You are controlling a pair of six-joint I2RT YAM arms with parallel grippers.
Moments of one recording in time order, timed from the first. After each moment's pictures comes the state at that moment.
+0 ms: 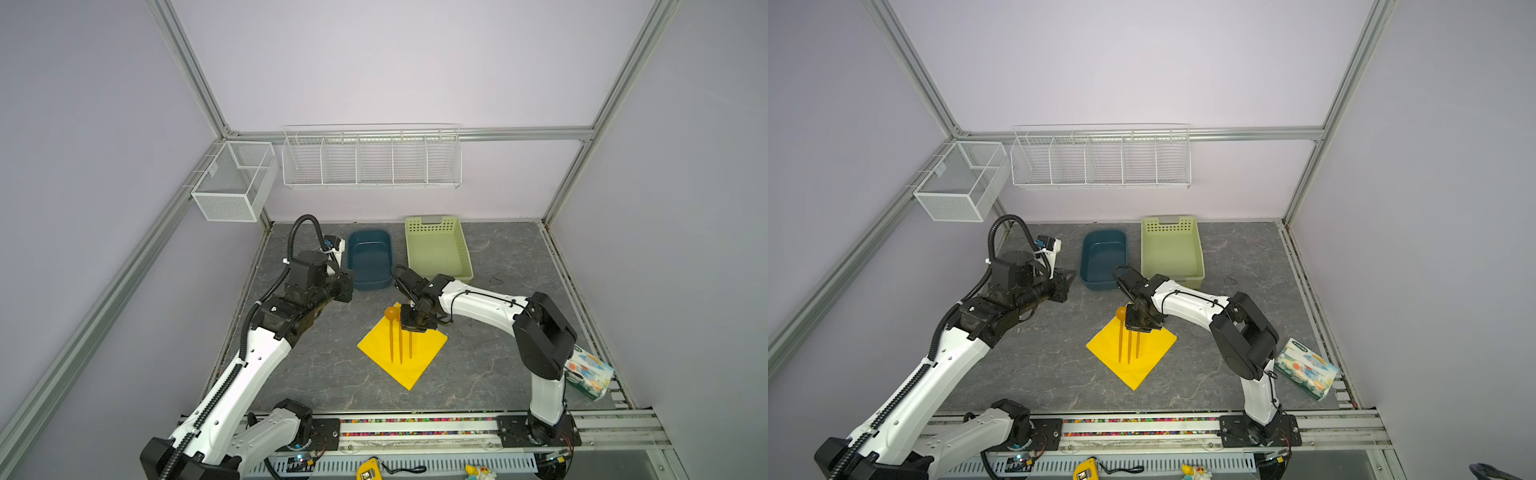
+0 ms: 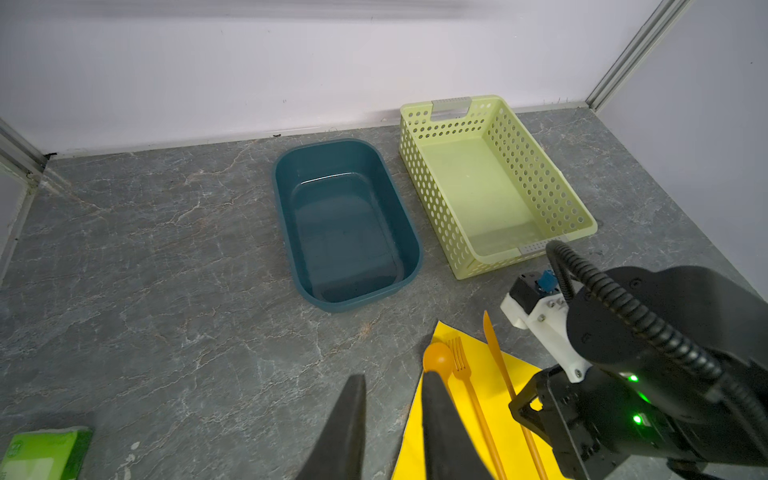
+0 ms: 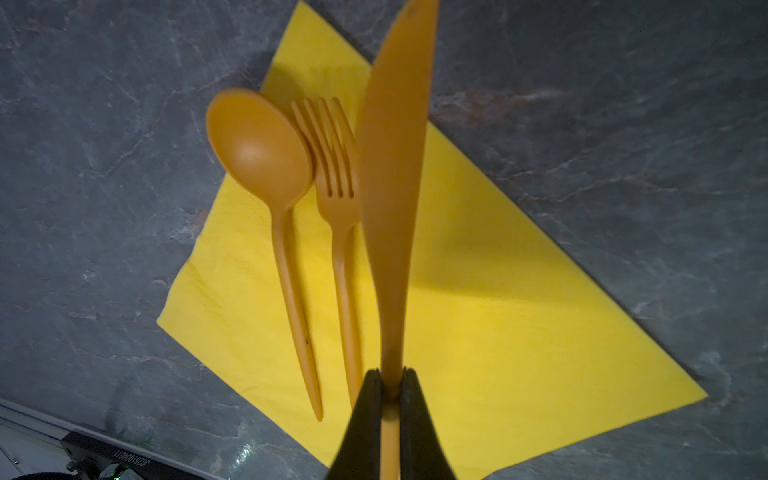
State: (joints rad) left arm -0.44 1.03 1.05 -0.55 0.03 -0.16; right arm 0.86 1.94 1.43 -0.82 -0.11 0.87
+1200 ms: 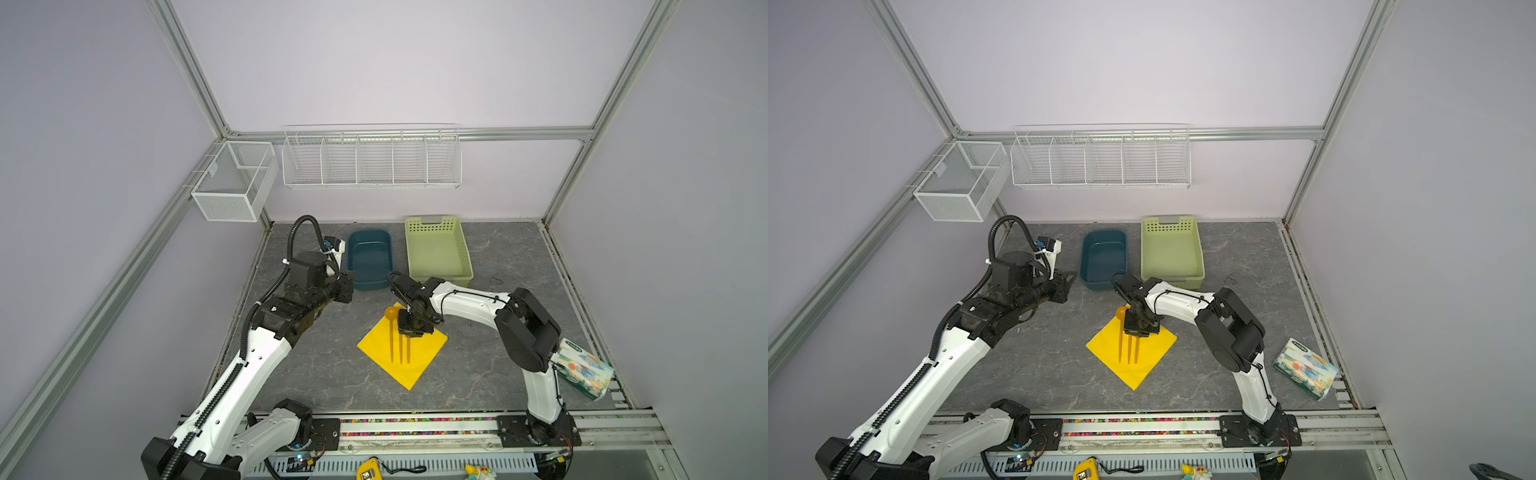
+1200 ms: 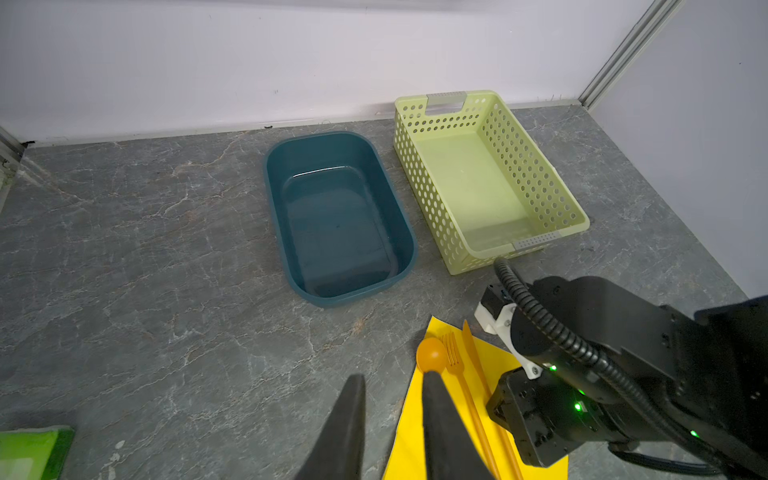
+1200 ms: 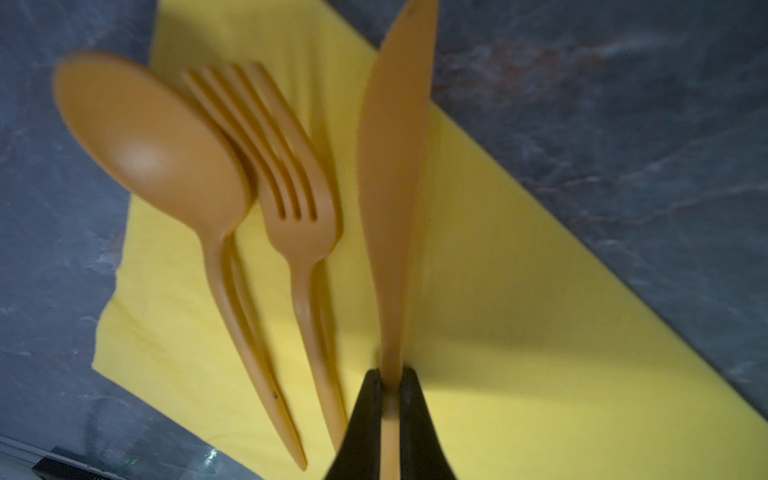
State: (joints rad) left arm -0.43 1.03 1.04 -0.55 0.05 -0.17; right arm 0.86 2.04 1.46 -0.82 -0.15 0.89
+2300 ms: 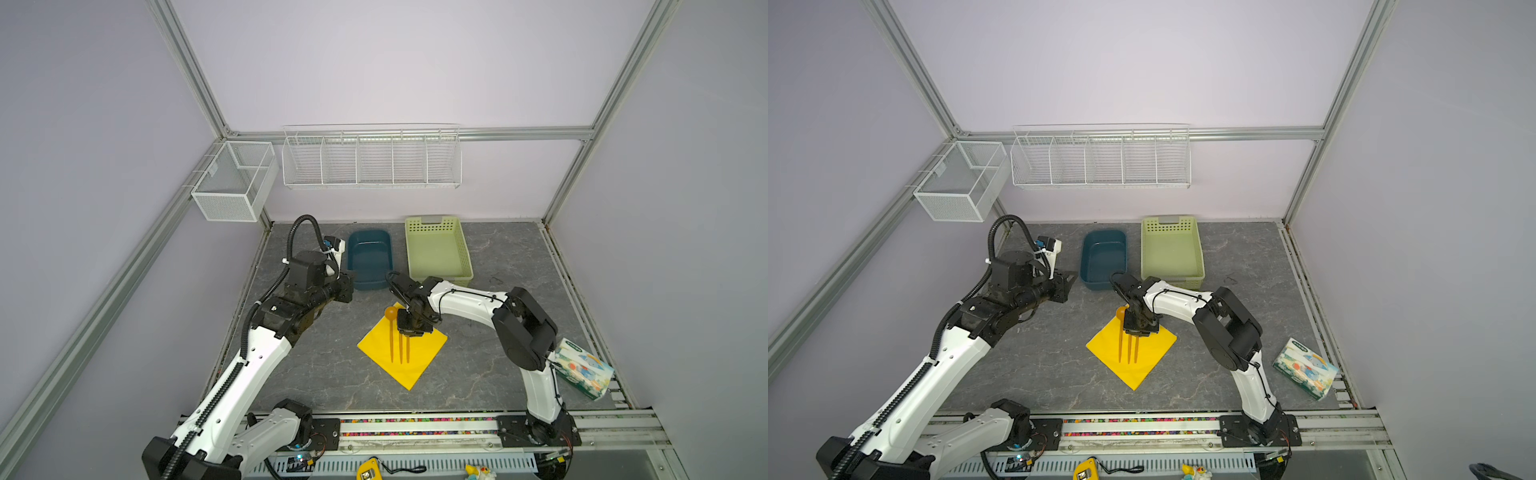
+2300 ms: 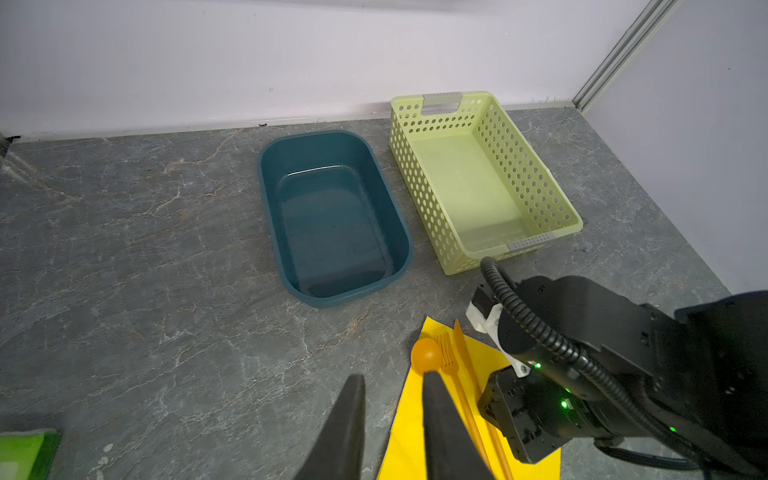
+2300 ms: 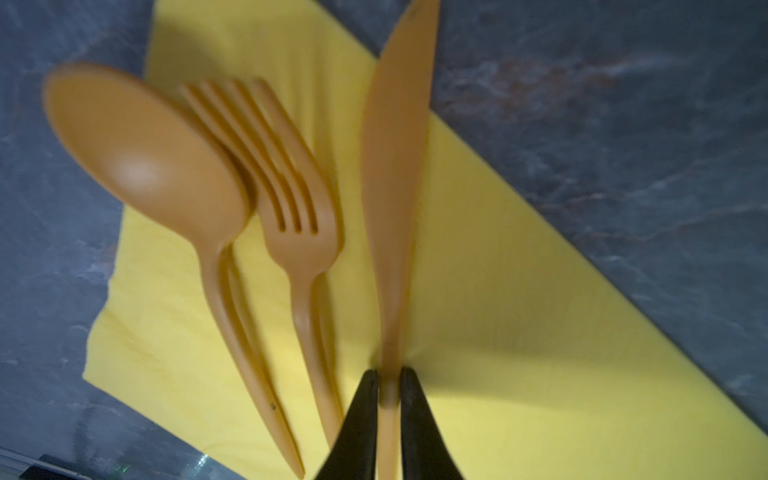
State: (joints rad) left arm -0.43 1.04 1.04 -0.54 0.08 -0.18; right arm 0.86 2.06 1.48 -0.83 -0.14 0.87
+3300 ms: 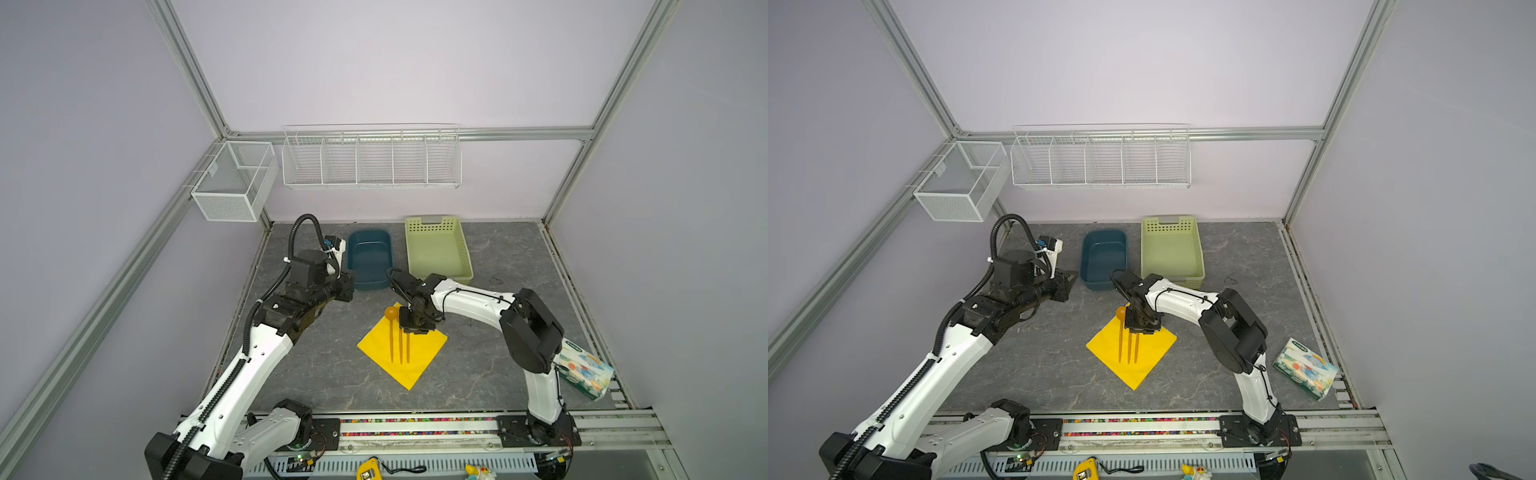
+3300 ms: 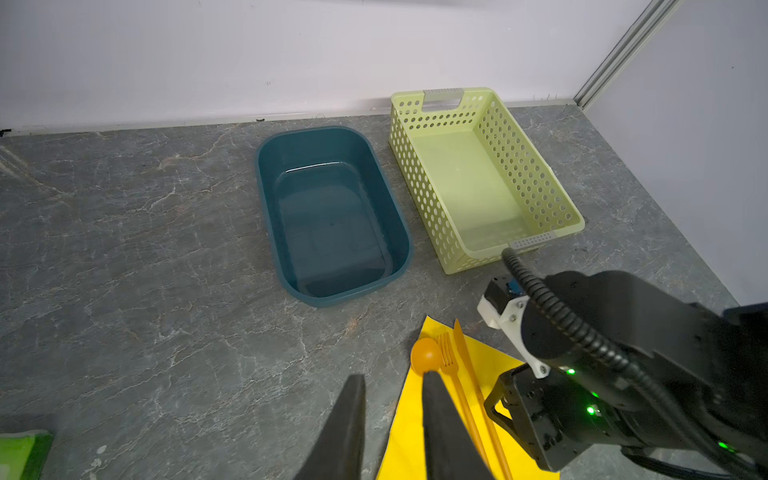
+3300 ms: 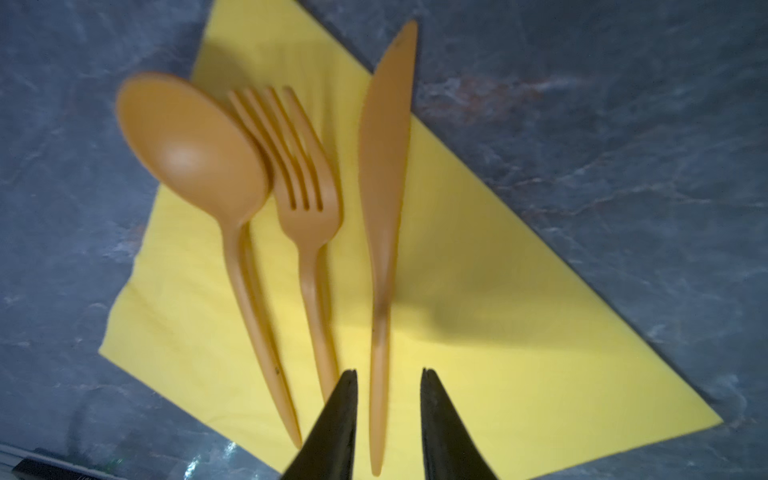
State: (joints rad) left arm -0.42 1.06 1.04 -0.54 0.09 -0.18; right arm 0.86 1.99 1.49 -0.88 -0.10 0.84
